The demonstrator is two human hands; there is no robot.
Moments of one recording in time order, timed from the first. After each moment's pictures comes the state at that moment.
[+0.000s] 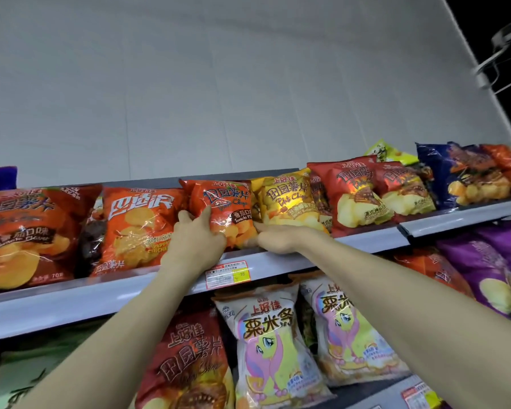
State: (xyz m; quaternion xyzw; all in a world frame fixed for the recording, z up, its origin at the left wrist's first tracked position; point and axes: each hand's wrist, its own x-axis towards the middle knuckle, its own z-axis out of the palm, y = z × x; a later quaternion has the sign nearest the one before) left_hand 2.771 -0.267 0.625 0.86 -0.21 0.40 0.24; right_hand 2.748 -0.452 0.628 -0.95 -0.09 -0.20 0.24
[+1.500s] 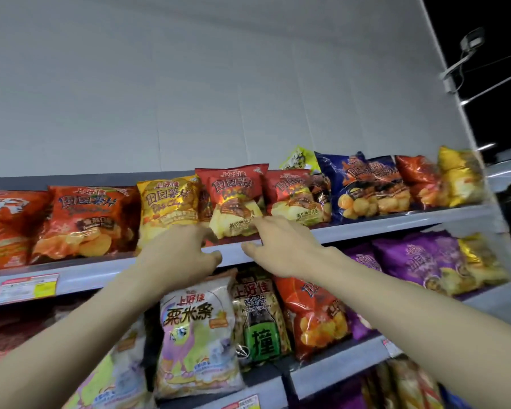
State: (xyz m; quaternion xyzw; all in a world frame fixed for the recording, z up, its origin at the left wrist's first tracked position) left_hand 2.632 -0.514 0.594 0.89 -0.26 0.38 0.08; right_hand 2.614 -0.722 0.578 -0.91 -0.04 -0.41 0.01
